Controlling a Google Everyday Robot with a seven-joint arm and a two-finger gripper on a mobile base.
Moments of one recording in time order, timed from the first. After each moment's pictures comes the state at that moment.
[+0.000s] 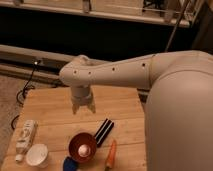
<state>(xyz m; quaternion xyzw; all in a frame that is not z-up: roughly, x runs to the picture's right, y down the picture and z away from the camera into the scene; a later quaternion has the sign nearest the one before) -0.108 0.103 0.704 -0.26 0.23 0.64 0.68</state>
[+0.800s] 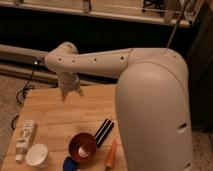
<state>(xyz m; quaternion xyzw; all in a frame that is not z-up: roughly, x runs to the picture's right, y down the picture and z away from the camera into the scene) -0.173 0.009 0.741 -0.27 0.14 0.55 0.78</state>
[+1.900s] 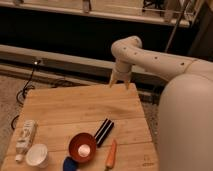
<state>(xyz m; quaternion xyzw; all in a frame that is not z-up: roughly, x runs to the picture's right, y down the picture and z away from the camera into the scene) 0.091 0.003 0.784 -0.22 0.21 0.72 0.62</state>
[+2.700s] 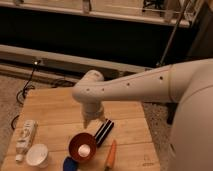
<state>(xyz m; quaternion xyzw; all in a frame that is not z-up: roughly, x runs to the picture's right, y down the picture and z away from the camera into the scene) -0.091 0.169 0.689 -0.28 0.21 0.54 0.76</state>
